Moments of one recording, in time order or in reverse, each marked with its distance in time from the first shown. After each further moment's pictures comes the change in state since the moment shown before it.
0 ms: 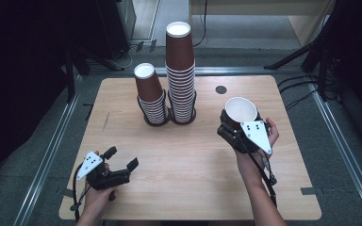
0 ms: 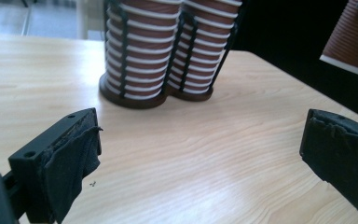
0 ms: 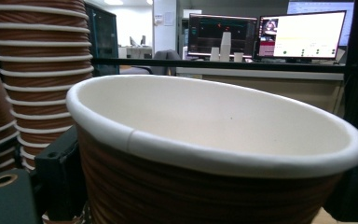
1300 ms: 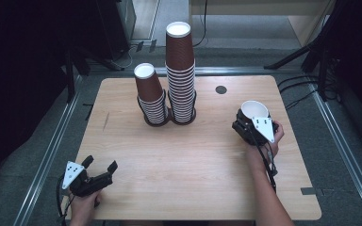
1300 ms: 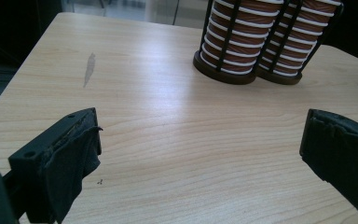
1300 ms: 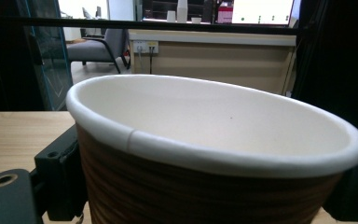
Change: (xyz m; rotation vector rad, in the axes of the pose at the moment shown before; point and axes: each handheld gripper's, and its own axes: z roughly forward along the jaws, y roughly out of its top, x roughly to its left) left arm 0.048 -0.032 -0.025 -0.008 0.231 -0.025; right arm -0.053 -0.071 0.054 0.102 -0.170 0.009
